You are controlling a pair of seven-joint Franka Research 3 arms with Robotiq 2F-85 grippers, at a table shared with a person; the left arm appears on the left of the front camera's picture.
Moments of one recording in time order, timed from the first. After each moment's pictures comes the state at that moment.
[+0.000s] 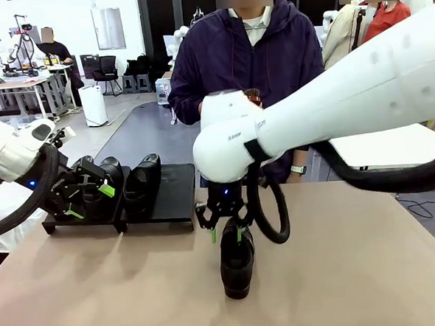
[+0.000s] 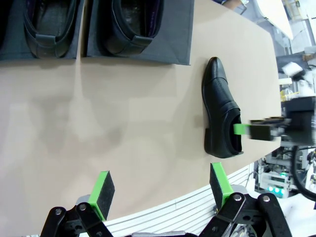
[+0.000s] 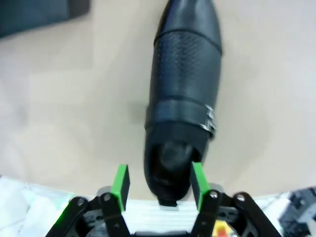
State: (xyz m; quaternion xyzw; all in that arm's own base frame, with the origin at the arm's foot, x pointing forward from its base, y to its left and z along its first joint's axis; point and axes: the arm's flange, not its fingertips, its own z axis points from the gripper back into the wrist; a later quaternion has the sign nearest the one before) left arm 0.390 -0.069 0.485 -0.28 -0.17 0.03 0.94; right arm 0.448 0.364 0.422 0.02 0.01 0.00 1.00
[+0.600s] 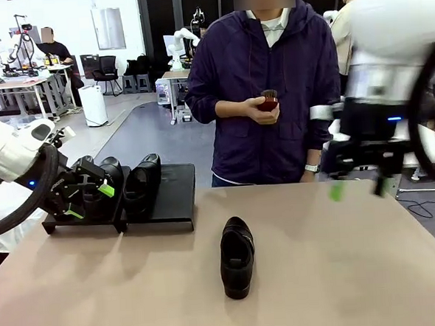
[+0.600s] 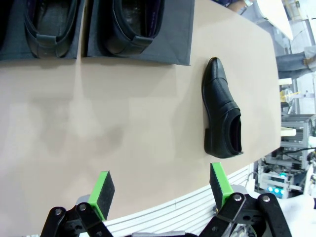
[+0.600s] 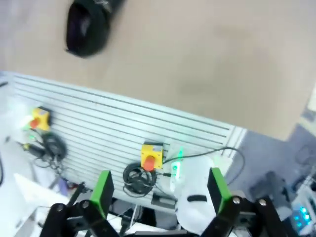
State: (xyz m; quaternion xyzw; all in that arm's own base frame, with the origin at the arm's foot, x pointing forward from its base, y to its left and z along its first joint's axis) left arm 0.390 -0.068 0.485 -0.28 -0.17 0.03 0.94; right arm 0.336 0.104 0.569 0.08 0.05 0.10 0.99
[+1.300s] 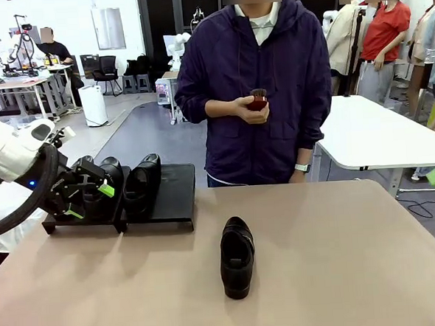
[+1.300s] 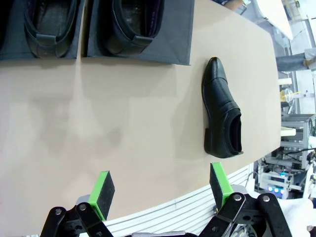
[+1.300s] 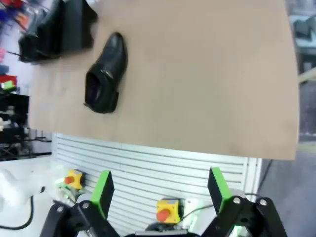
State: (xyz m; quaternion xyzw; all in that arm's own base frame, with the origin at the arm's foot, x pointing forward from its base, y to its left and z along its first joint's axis) left arm 0.390 -0.068 0.485 -0.28 -0.17 0.03 0.94; right arm 0.228 -0.035 0.573 0.22 -0.19 -0.02 0.96
